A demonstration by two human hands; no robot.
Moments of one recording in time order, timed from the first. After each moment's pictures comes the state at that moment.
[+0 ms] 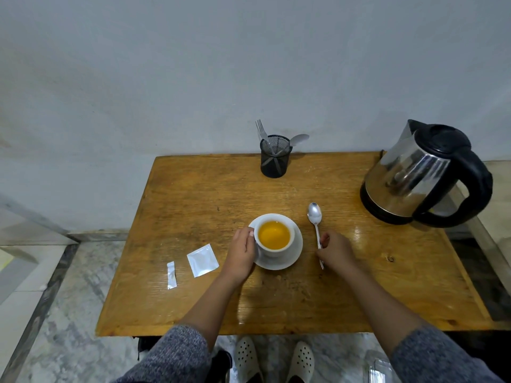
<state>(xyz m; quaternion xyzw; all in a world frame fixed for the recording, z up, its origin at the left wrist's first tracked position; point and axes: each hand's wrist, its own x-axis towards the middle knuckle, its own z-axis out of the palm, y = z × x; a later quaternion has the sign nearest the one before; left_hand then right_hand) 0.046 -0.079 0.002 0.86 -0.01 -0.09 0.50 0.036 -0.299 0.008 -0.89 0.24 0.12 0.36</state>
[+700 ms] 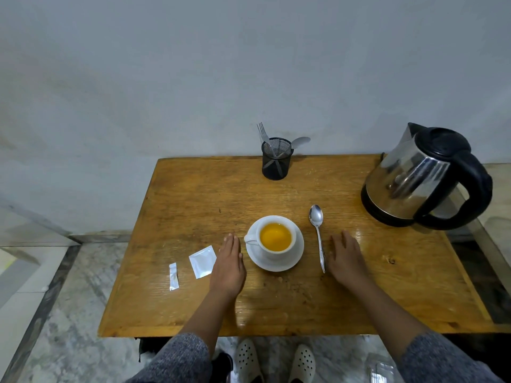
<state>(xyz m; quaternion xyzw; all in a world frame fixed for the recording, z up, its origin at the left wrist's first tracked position) 0.029 -0.048 -0.035 0.95 -0.01 -0.10 0.31 0.015 -0.317 -0.007 -0.96 0.16 0.15 0.18</state>
